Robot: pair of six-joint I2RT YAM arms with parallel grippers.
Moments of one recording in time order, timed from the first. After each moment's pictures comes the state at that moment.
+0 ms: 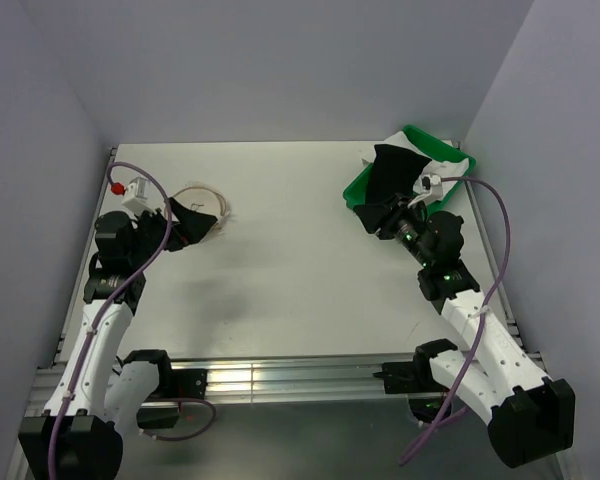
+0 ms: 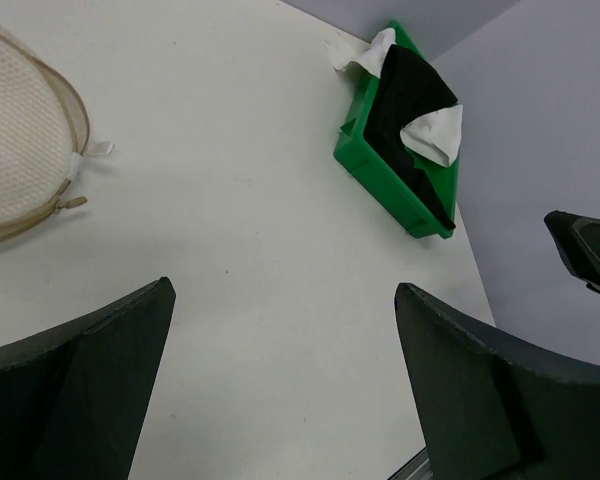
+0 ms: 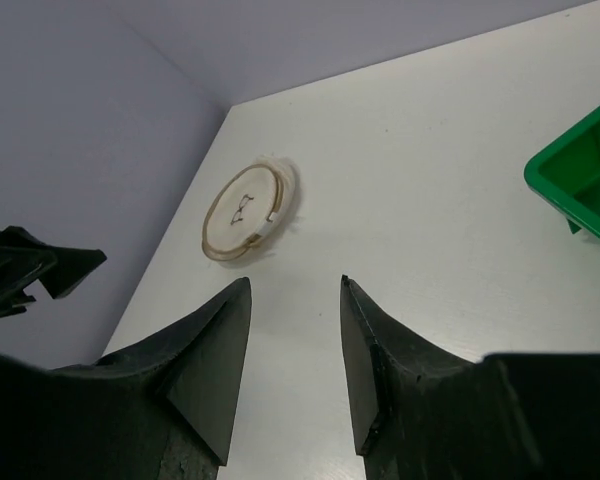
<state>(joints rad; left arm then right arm) -0.01 0.82 0.67 -0.09 0.52 -0.60 0.23 0.86 0.59 0.22 -0.28 0.65</state>
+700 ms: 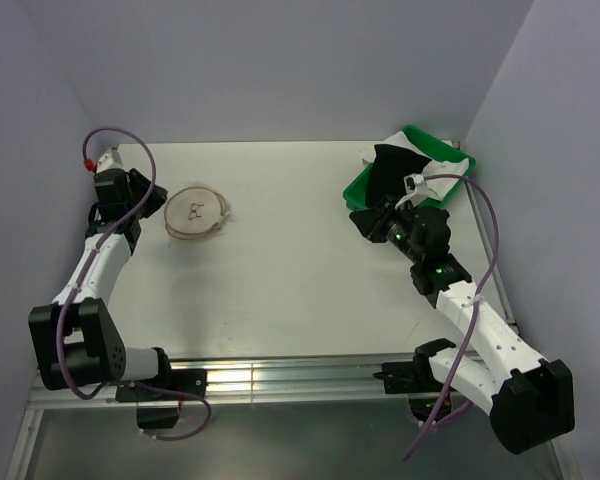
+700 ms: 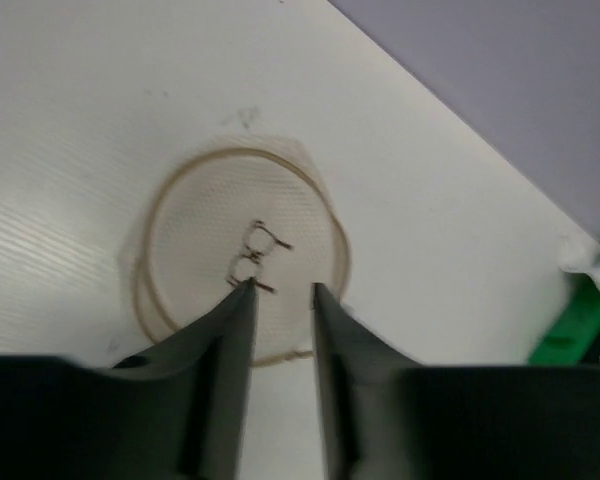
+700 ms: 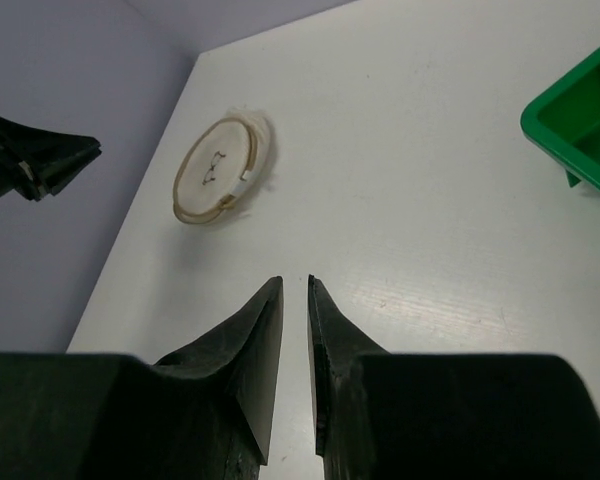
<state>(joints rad) 0.11 1.32 0.93 -0.05 0.10 -0.62 0.29 0.93 0.60 0.17 -0.26 0.61</state>
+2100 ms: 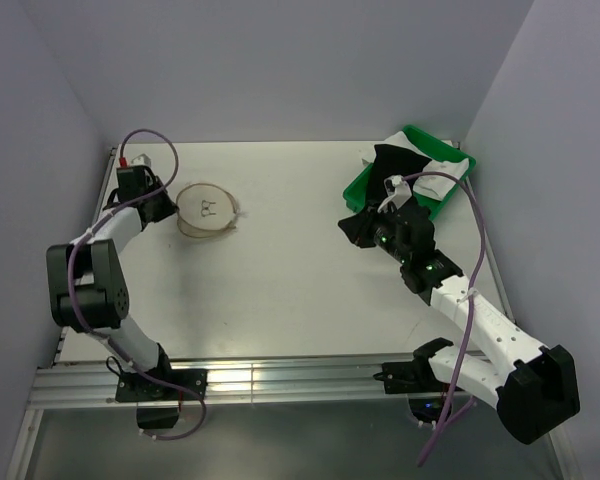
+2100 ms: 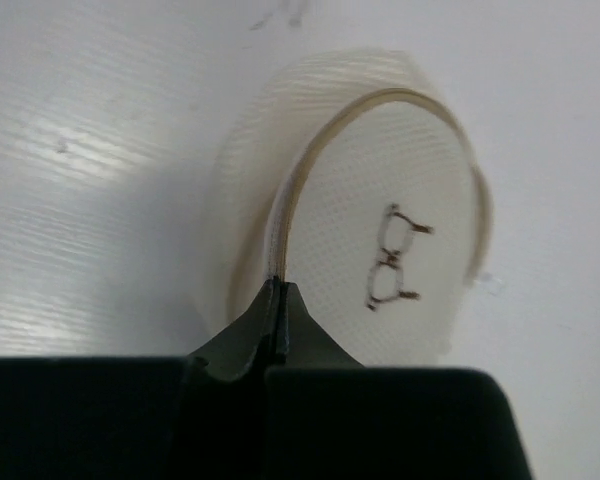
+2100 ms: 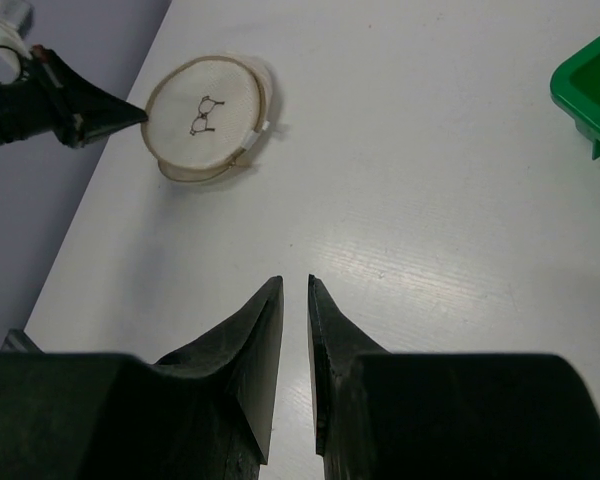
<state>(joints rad) 0.12 1.72 1.08 -0.10 0.17 -0.40 0.41 0.99 0.66 0.07 -0.17 0.53</state>
